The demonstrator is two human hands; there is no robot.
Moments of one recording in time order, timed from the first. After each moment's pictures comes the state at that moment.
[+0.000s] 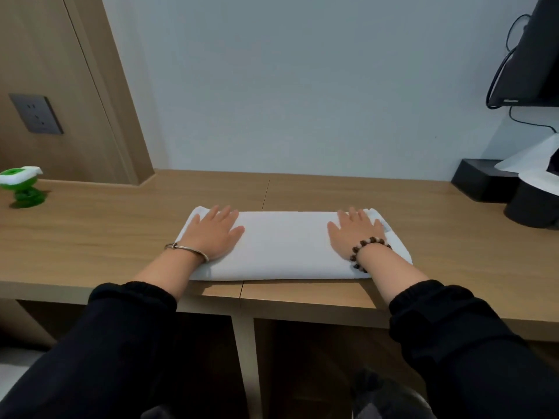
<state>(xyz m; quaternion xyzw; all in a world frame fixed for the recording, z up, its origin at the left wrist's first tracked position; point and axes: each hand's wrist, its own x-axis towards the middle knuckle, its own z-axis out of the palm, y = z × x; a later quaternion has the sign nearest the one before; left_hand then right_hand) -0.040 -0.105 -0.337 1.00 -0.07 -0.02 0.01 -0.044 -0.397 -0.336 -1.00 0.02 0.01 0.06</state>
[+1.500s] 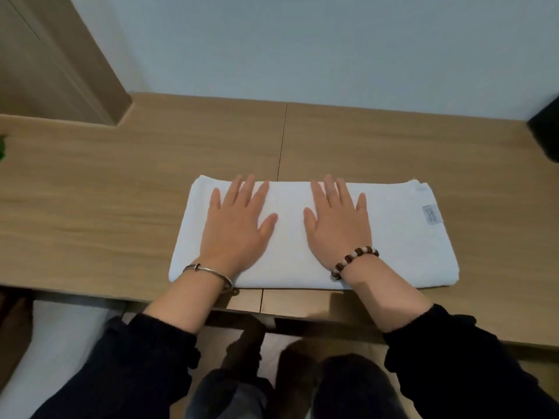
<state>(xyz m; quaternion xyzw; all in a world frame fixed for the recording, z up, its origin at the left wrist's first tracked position) -0.049 -0.130 -0.335 1.00 -0.08 0.01 0.06 -0.038 -0.314 -0.335 -1.00 -0.07 0.03 0.06</state>
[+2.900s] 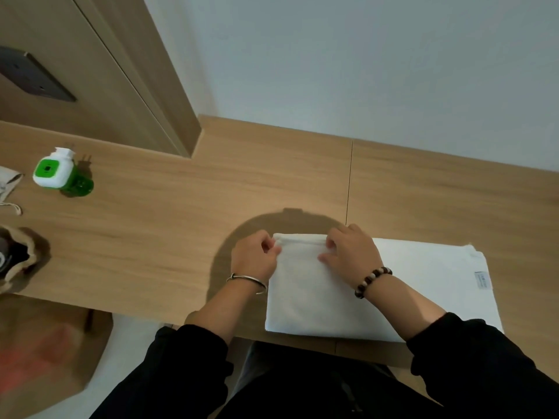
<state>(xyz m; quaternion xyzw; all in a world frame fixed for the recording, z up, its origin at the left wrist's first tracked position) -0.010 -0.023 -0.299 0.89 0.18 -0.11 0.40 0.023 -0.219 -0.280 -0.97 -0.14 0.16 0.12</state>
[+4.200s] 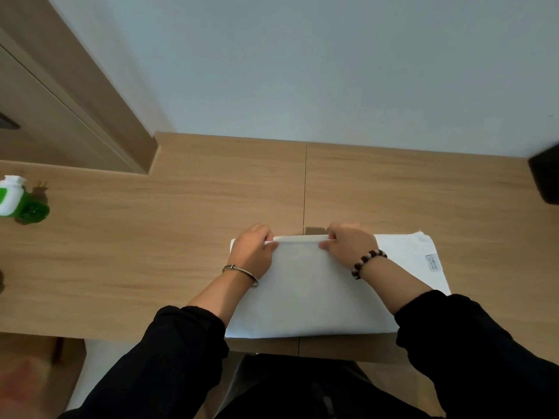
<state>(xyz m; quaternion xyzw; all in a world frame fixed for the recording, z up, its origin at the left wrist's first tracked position) 0.020 -0.088 -0.302 0.93 0.00 -0.11 0.34 0.041 -0.300 -0.287 -0.97 -0.01 0.22 0.14</state>
